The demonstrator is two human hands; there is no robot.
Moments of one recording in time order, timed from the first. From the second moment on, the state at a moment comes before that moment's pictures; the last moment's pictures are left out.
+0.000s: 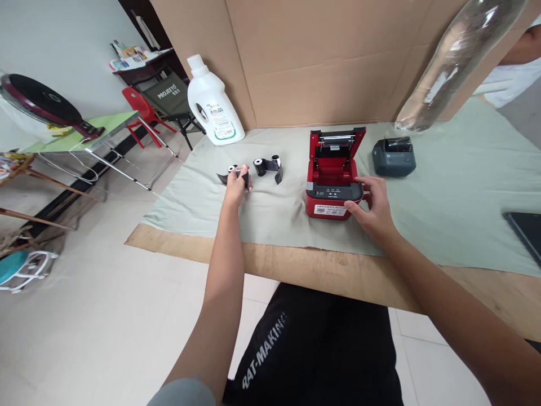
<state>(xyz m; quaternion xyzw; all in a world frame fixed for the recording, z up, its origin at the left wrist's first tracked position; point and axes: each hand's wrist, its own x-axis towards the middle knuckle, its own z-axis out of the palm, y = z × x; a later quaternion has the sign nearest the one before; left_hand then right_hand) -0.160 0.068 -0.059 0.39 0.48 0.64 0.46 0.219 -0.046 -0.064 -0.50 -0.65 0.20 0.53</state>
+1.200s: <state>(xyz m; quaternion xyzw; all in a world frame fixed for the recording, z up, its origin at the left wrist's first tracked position) -0.161 0.065 -0.062 0.52 0.59 0.60 0.18 0.222 -0.044 -0.065 -0.50 -0.67 0.18 0.51</state>
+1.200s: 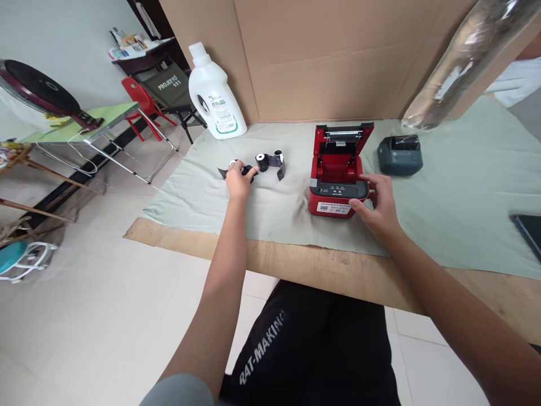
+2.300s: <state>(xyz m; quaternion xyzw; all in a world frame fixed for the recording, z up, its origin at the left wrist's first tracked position) -0.214 0.069 -0.021 0.60 0.72 0.35 -0.01 0.222 -0.046 -0.062 -0.50 -0.67 0.19 0.51</state>
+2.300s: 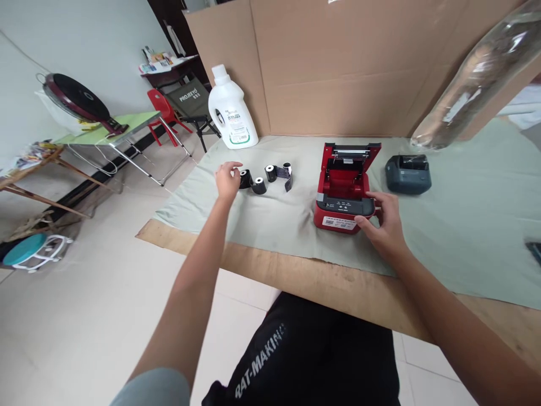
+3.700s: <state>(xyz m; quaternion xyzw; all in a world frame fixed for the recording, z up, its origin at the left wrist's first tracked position) 0.018 -0.005 -0.014 0.45 0.34 0.73 0.39 0.175 -0.005 0.076 -0.33 -0.84 0.28 0.33</state>
